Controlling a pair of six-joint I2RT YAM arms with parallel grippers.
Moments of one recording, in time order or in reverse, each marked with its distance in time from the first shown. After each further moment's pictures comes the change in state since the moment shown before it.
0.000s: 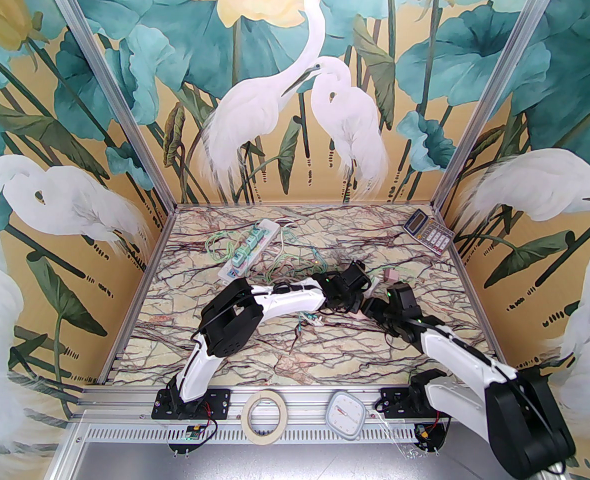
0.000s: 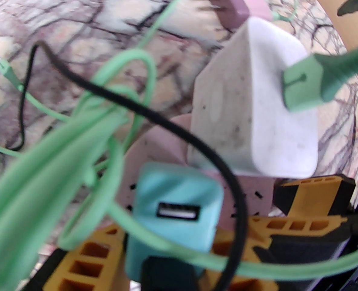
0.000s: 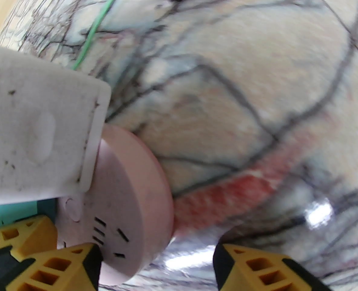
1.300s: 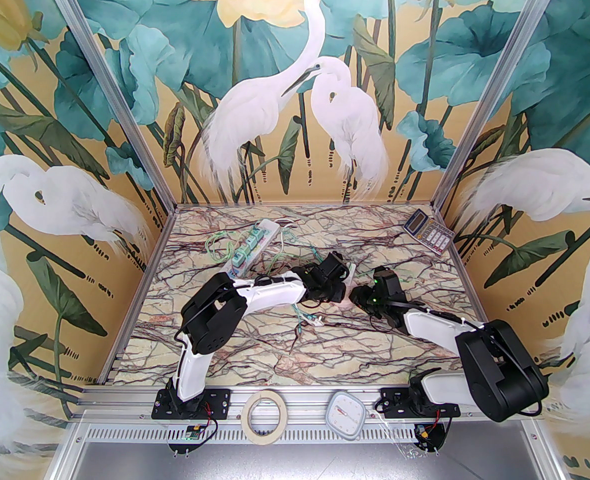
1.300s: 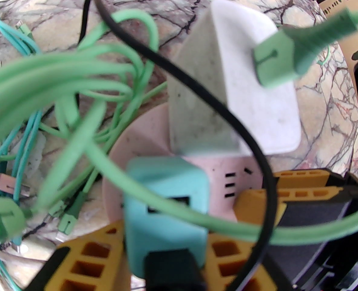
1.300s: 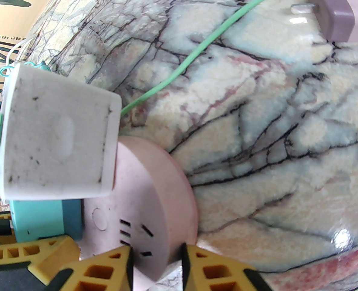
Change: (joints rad) left arm 0.097 -0.113 -0.173 0.083 0.054 -0.077; right arm 0.059 0.224 0.087 0.240 -0.060 -0.002
